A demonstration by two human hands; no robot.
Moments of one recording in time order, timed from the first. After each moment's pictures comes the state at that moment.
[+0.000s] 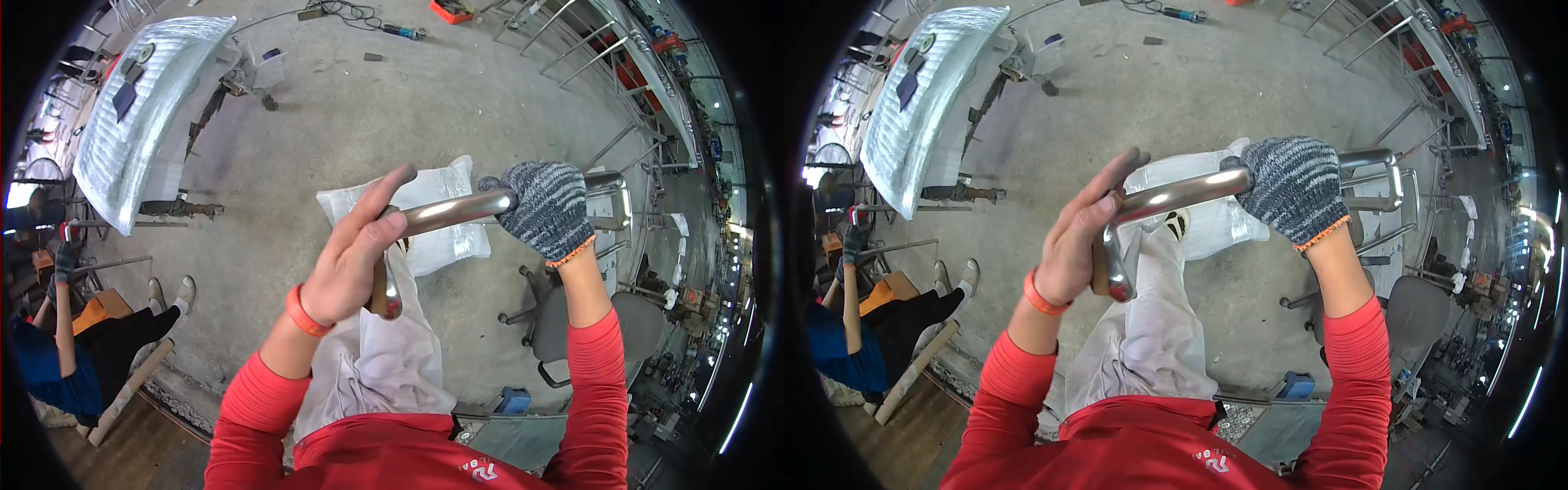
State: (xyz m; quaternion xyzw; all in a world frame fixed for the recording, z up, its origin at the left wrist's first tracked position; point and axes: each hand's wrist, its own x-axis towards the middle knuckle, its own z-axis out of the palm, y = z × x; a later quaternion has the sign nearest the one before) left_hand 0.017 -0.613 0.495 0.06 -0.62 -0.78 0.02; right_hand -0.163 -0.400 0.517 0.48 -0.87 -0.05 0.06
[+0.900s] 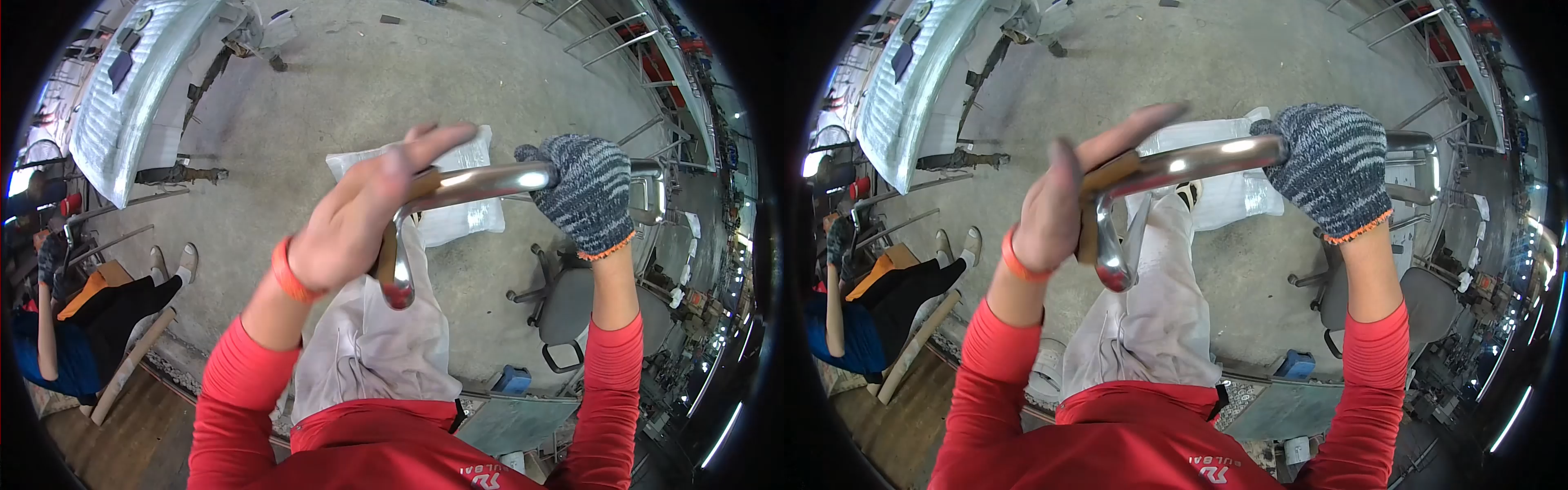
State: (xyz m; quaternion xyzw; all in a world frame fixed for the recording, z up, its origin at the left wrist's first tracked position) left_hand 0.001 -0.639 0.489 -0.02 -0.69 -0.73 0.03; right_hand -0.163 -0.416 0.518 0.52 -0.85 -0.01 0.11
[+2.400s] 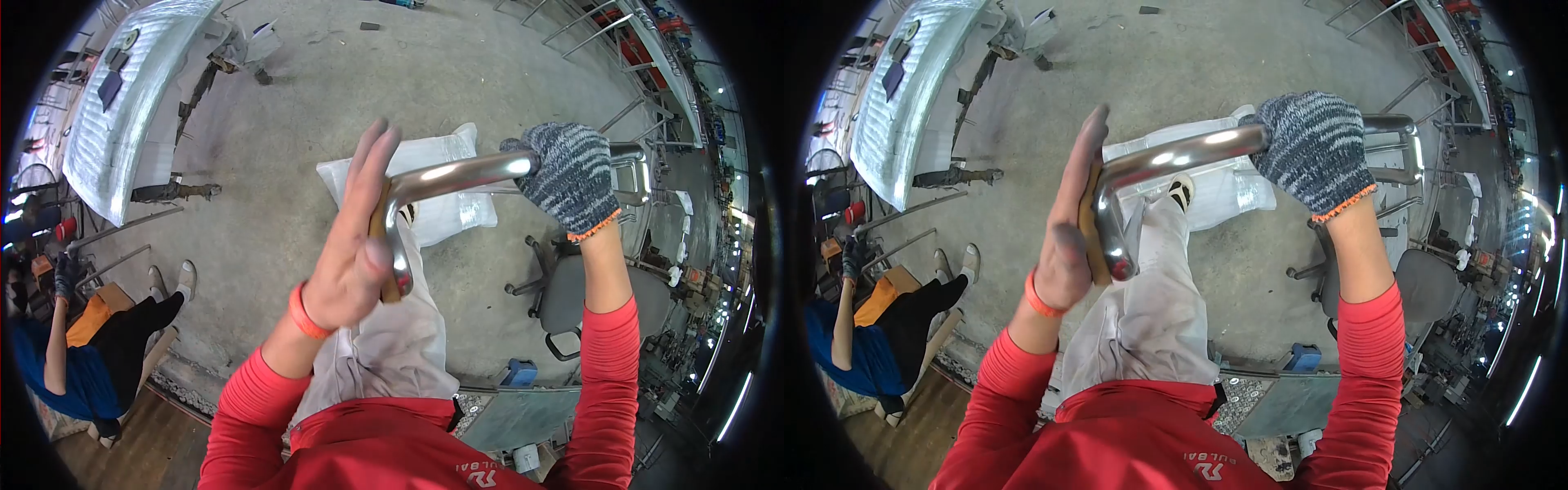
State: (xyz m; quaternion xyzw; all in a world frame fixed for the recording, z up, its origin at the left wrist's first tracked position) left_hand 0.040 -0.616 0.465 -0.04 -0.68 -0.72 0.14; right_hand -0.152 -0.413 0.526 0.48 -0.87 -0.06 0.07
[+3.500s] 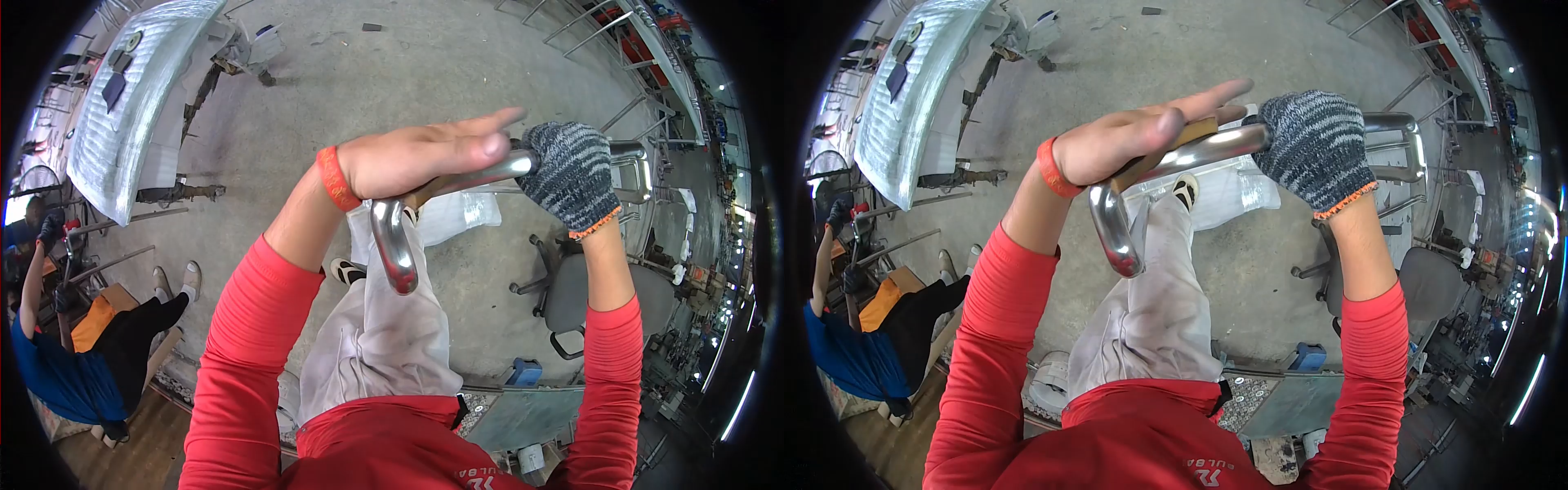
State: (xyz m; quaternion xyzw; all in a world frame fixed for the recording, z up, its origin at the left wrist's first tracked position) left_hand -0.055 -0.645 0.484 -0.20 -0.66 -0.71 -0.17; right_hand -0.147 -0.418 0.530 0.45 -0.89 -0.09 0.05
